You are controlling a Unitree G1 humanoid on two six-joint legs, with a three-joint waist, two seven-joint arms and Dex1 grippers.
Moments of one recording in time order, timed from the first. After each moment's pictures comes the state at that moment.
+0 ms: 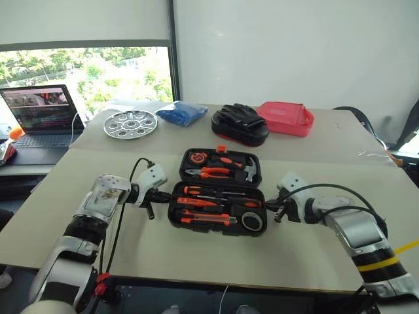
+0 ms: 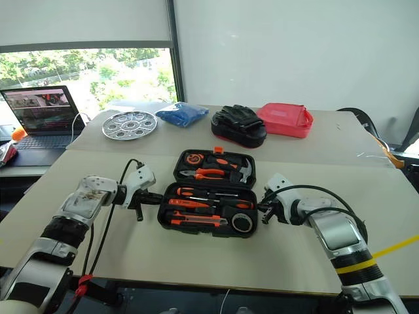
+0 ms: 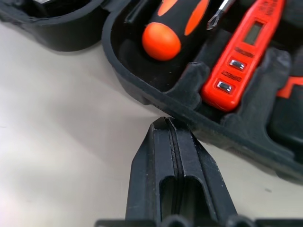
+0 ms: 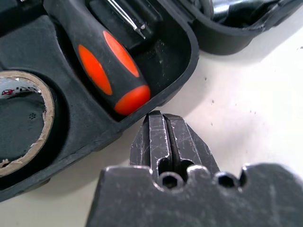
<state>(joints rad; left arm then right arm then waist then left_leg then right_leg) -0.70 0.65 -0.20 0.42 -0.06 0.36 -1.25 -0.44 -0.73 0.14 -0.07 0.20 0.70 0.84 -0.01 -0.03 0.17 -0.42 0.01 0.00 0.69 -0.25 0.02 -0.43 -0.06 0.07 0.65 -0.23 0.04</state>
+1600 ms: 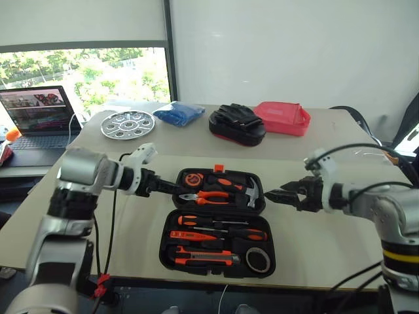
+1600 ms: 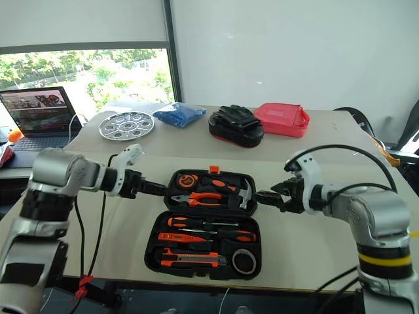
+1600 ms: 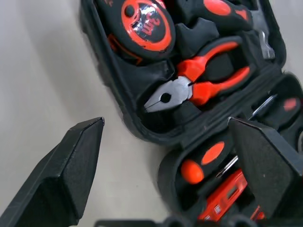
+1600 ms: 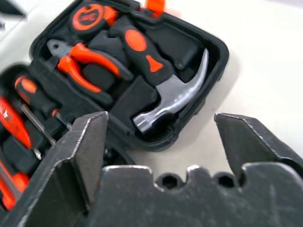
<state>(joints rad) -1.00 0.60 -0.06 0.24 -0.32 1.60 -0.85 -0.63 -0.69 -0.18 -0.20 0.58 1.42 0.67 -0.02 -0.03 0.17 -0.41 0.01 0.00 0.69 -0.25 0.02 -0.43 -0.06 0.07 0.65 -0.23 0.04</state>
